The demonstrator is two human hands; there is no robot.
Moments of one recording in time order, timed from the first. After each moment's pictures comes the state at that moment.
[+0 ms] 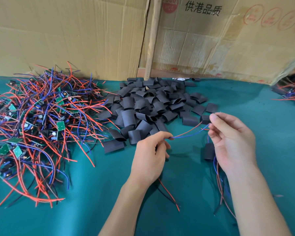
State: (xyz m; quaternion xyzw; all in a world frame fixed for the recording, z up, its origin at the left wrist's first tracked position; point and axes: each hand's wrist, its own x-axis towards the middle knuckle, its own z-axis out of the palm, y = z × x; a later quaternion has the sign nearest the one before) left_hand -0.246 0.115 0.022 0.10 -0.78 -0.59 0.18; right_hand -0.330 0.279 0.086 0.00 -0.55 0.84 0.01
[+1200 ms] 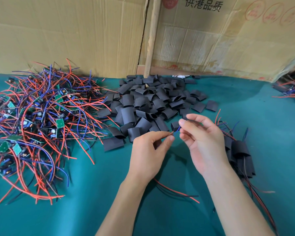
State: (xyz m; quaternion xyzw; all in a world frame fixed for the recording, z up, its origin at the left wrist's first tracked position) left_hand -0.245 0.110 0.028 0.10 -0.80 -0.54 0.24; right_hand -0.309 0.237 0.073 0.03 -0.53 0.84 -0.09
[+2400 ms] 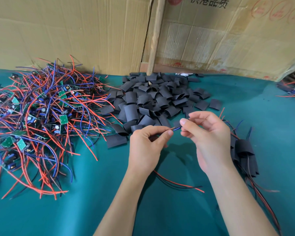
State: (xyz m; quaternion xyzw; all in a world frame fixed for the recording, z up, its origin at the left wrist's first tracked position) left_hand -0.245 0.106 0.034 0.13 -0.69 -0.67 0.24; right_hand -0.309 0.237 0.070 0.09 -0.62 0.78 -0.02
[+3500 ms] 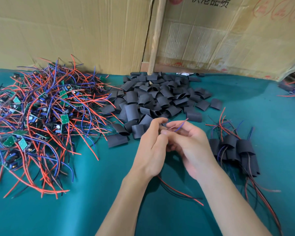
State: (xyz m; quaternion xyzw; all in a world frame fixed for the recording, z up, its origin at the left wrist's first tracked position) left_hand -0.241 0.109 0.038 0.07 -0.71 -0.68 0.17; right_hand -0.295 0.218 0.057 0.08 -0.63 0.75 -0.18
